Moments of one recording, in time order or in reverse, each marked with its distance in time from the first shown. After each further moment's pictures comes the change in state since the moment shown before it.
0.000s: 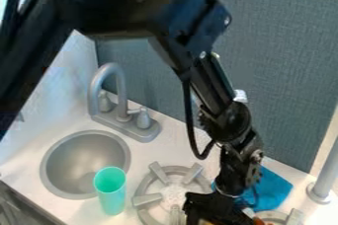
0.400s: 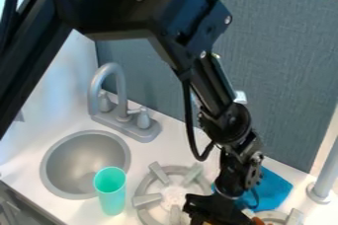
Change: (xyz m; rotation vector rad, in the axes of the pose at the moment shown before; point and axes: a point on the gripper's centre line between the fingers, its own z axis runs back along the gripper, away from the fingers) arm -0.008 -0.002 0.000 0.007 0.010 -0.022
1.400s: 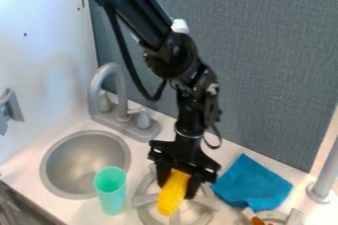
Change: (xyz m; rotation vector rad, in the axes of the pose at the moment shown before) arm 0.012 0.076 0.064 -0.027 -0.068 0.064
